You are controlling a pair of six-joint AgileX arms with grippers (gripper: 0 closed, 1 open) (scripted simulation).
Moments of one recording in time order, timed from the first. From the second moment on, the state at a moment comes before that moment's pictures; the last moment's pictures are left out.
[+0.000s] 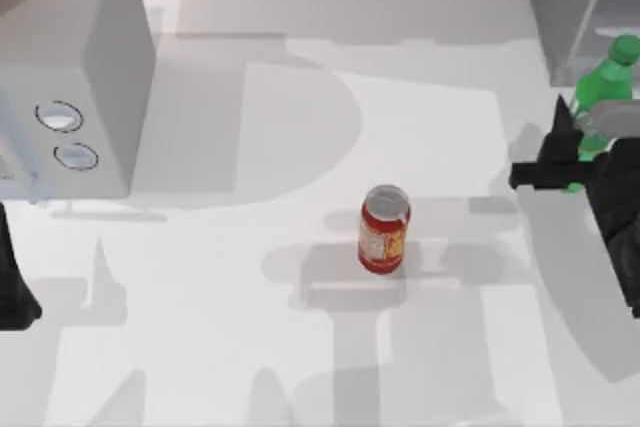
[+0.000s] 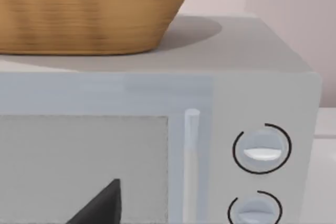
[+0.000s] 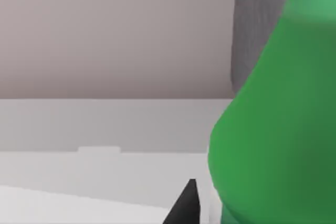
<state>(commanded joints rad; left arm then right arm) 0.00 0.00 0.00 0.00 0.00 0.00 0.37 1.81 0.37 1.37 0.36 0.06</state>
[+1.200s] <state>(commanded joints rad) 0.00 0.00 0.00 0.00 0.00 0.00 0.58 1.78 0.24 1.44 0.56 0.06</state>
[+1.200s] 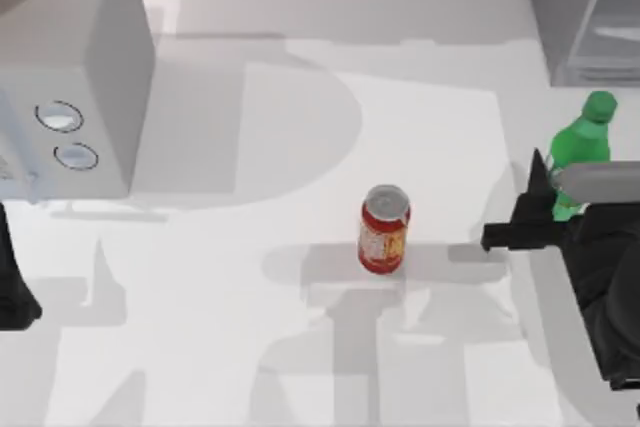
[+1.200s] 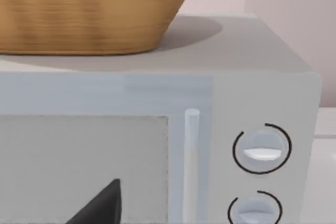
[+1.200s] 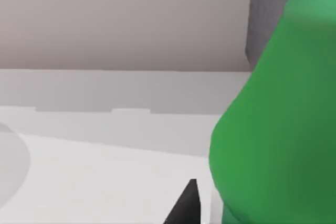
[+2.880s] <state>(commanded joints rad) 0.00 0.00 0.00 0.00 0.00 0.00 0.67 1.72 0.14 1.47 0.65 0.08</state>
